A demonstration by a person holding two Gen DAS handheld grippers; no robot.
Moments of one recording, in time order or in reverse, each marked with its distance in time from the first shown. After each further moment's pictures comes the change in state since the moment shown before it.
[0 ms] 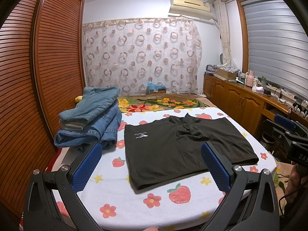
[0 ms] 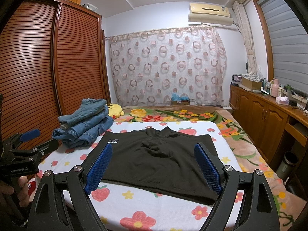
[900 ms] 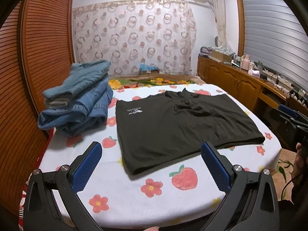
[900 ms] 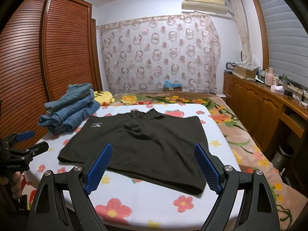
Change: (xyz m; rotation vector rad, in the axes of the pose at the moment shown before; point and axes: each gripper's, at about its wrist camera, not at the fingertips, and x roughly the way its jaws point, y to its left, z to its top) left arm 0.049 -0.008 -0.033 0.020 0.143 -0.060; right arm 0.016 -0.020 -0.007 0.004 0.099 -0.055
